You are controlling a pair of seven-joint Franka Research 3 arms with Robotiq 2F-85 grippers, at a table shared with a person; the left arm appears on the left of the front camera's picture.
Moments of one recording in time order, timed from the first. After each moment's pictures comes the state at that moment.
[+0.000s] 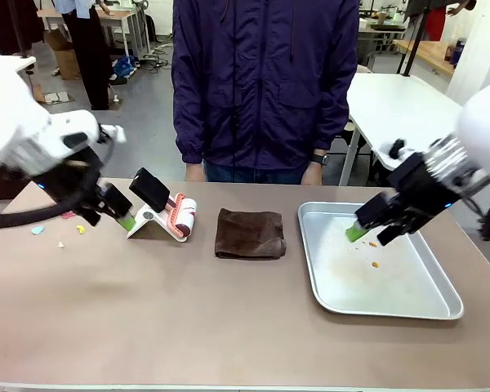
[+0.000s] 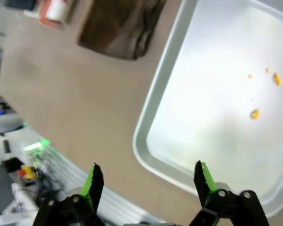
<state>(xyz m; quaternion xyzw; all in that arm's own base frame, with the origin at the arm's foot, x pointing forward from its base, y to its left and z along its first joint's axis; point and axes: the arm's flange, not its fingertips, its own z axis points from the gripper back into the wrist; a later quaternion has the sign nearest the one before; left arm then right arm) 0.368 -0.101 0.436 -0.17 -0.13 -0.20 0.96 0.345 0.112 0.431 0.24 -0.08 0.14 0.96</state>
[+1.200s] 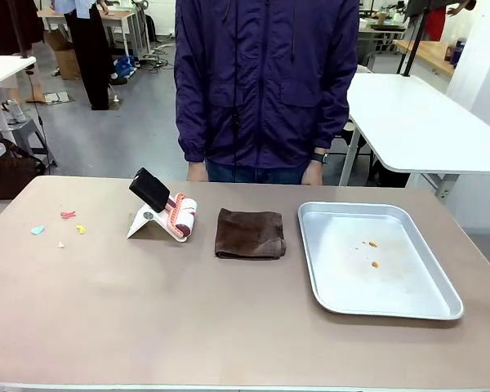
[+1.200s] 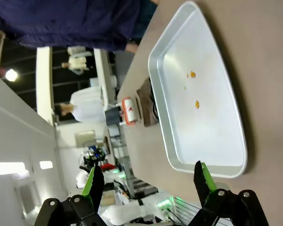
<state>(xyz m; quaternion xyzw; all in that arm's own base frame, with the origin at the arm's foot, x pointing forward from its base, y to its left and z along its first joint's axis) 0.317 0.183 0.413 -0.55 -0.25 0.14 0.78 0.279 -0.195 0.377 0.55 -0.15 -0.24 0.78</state>
